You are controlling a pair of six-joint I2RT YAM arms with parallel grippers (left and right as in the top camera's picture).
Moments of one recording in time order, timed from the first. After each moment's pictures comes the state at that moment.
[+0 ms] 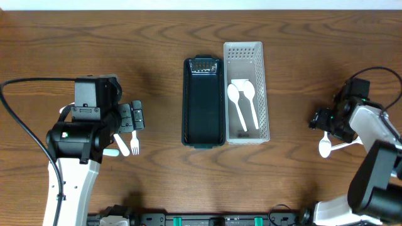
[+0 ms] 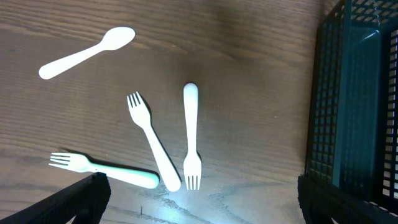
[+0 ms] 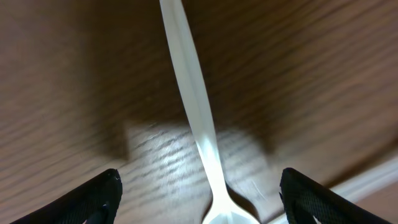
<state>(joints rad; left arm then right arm) -0.06 1.11 1.14 -1.05 -0.06 -0.16 -0.30 1.71 0.93 -0.65 0.03 0.16</state>
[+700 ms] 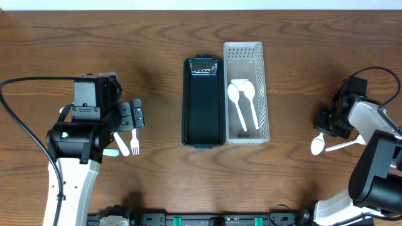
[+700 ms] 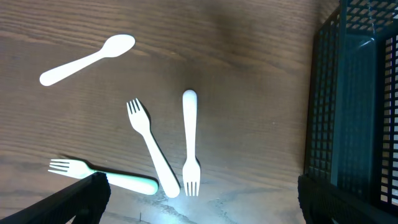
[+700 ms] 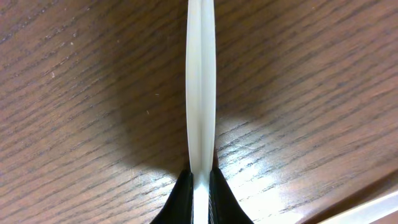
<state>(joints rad) -0.06 1.11 1.14 -1.03 -0.06 -0.16 -0.30 1.76 0.96 -0.65 0.02 0.19</state>
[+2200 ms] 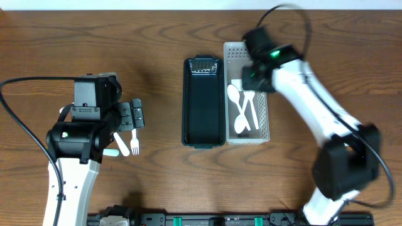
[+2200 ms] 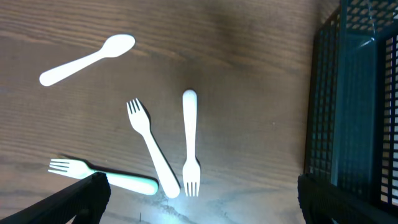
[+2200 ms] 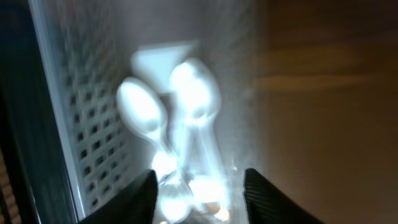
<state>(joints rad) -0.06 1.11 1.14 -1.03 -0.06 -0.16 0.34 1.85 1.65 -1.06 0.14 0.49</state>
